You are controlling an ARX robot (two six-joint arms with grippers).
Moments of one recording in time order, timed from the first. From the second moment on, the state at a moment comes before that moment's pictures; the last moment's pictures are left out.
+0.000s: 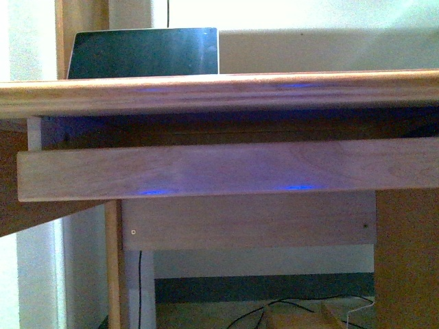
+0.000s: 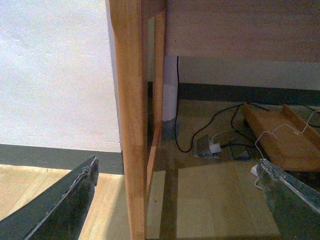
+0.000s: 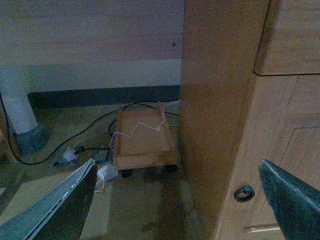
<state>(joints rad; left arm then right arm) -0.01 0.00 0.01 -0.01 0.00 0.00 0.00 0.00 0.02 0.00 0.00 0.00</state>
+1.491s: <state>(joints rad) -0.01 0.77 0.25 0.12 0.16 0.20 0.00 0.00 0.02 0.00 0.00 0.00</state>
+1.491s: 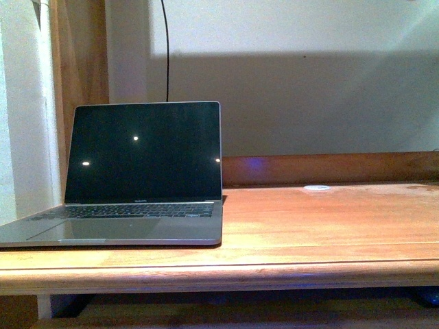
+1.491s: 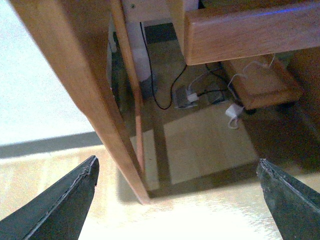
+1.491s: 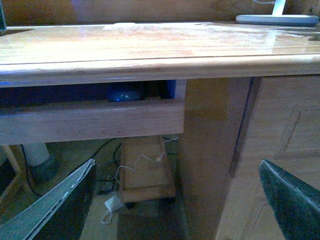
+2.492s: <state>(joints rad) -0.07 1.50 0.49 0.68 0.29 1.39 0.00 0.00 0.02 0.00 0.00 0.00</state>
